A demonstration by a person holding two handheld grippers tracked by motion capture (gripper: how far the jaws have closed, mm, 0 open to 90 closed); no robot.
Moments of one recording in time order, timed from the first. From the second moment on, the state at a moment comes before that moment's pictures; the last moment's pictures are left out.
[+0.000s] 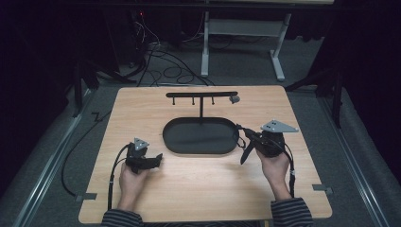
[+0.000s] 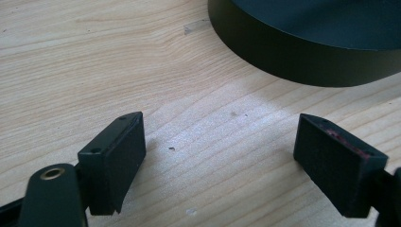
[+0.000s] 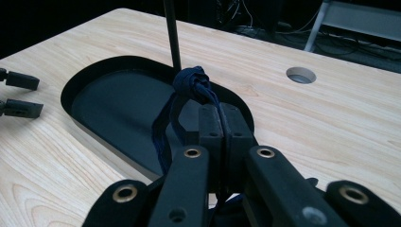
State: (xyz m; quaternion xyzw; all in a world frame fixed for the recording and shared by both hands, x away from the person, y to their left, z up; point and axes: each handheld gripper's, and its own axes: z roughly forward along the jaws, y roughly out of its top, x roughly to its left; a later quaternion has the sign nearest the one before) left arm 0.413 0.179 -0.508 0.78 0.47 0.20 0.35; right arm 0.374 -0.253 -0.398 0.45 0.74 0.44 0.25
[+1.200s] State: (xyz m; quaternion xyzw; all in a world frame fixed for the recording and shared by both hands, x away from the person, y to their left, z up) left arm 0.413 0.179 -0.508 0.78 0.48 0.20 0.35; right arm 0.395 -0.241 -0.376 0.43 0.74 0.45 0.25
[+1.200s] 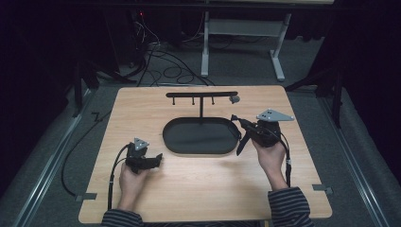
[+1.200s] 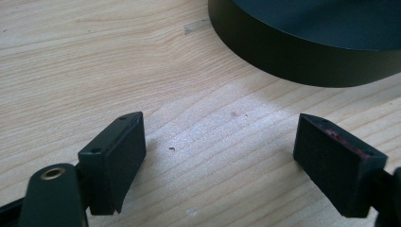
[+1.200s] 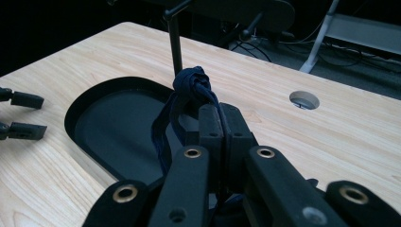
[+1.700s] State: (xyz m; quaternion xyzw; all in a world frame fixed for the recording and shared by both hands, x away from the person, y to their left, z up) left arm 0.413 0.179 -0.508 0.78 0.48 0.20 0.35; right arm 0.403 -0.244 -0.365 0.43 0.73 0.45 0.26
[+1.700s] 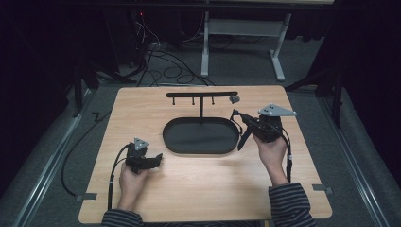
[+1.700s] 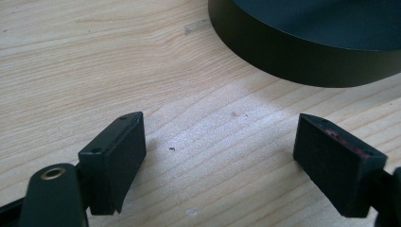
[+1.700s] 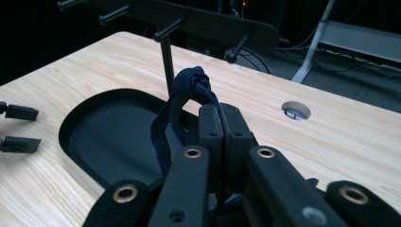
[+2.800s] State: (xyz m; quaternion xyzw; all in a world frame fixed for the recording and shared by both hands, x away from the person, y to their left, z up) left arm 0.413 0.179 -0.508 0.78 0.48 0.20 0.35; right arm 0.436 -0.228 -0.342 0.43 0.74 0.44 0.27
